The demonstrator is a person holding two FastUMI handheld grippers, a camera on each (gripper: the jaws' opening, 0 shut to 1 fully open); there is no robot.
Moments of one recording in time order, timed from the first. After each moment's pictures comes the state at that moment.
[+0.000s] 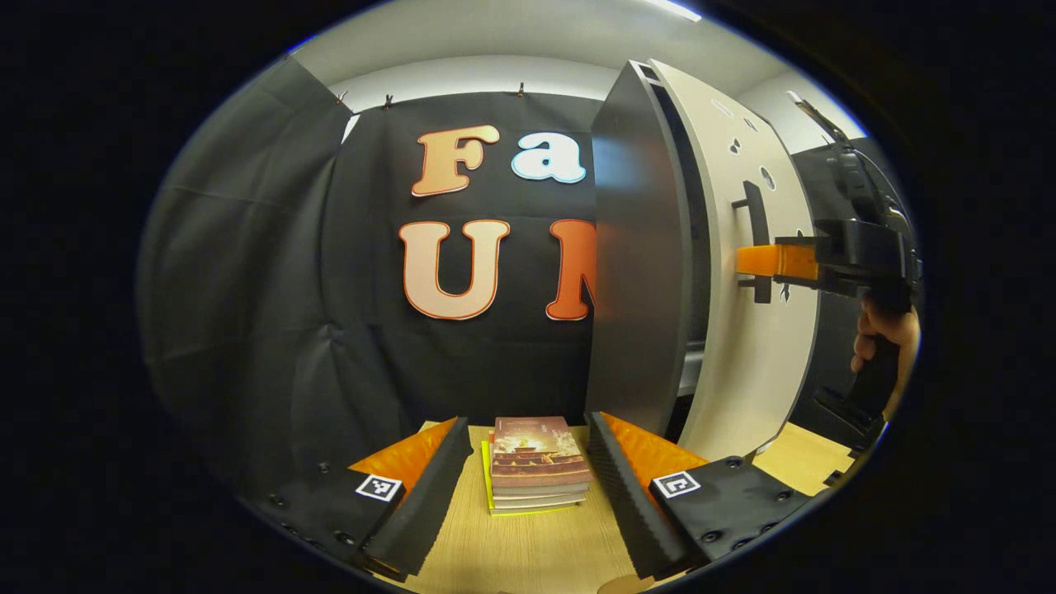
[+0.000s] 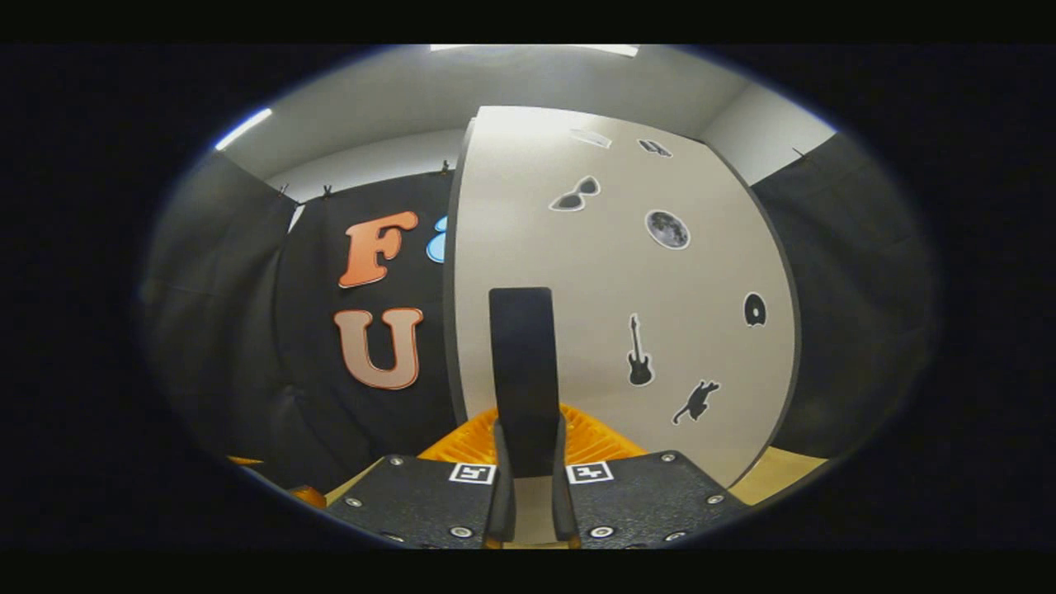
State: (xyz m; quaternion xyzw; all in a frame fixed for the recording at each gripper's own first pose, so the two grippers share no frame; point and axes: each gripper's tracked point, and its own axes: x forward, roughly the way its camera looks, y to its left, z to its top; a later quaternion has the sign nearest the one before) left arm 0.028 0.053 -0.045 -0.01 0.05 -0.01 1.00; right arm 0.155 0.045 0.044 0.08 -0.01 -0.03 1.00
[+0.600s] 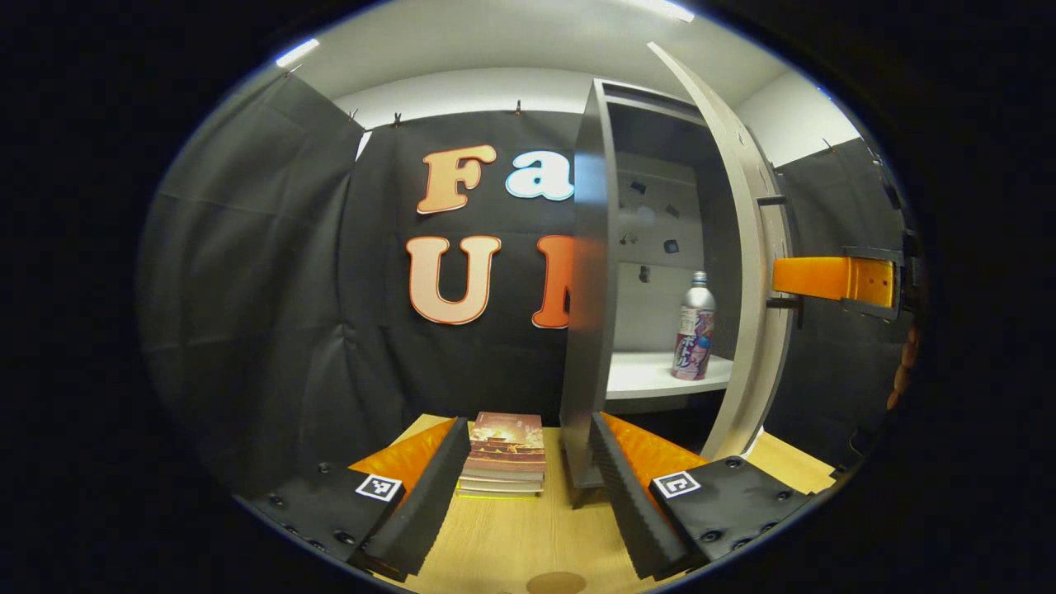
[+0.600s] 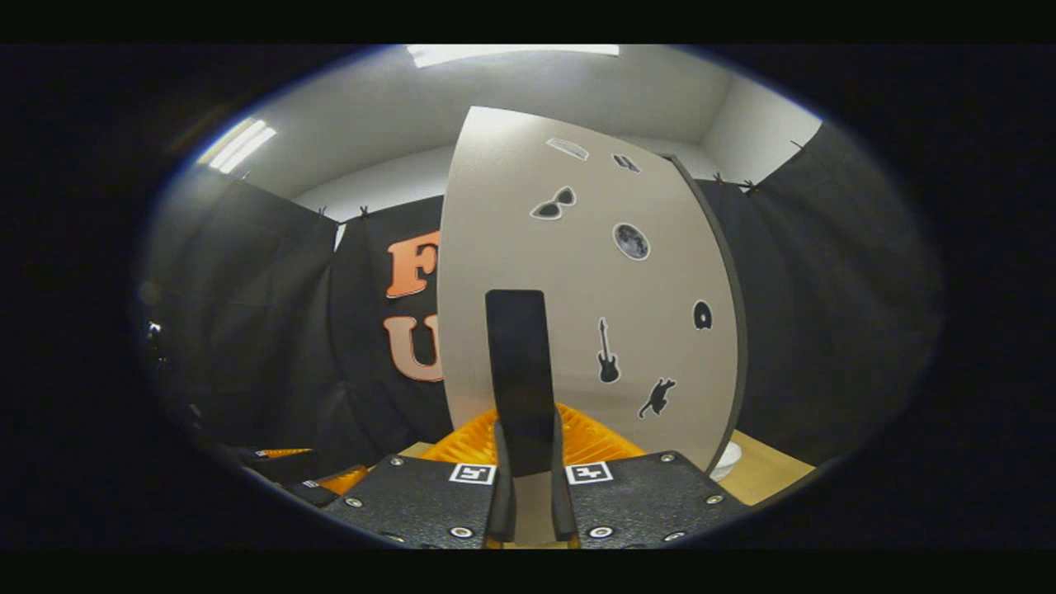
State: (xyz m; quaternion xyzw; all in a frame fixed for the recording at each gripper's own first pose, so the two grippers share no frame) left arm -0.061 -0.051 -0.020 -0.02 0.02 0.02 1.00; right arm 0.089 0.020 0.060 0.09 -0.02 0.06 0.99
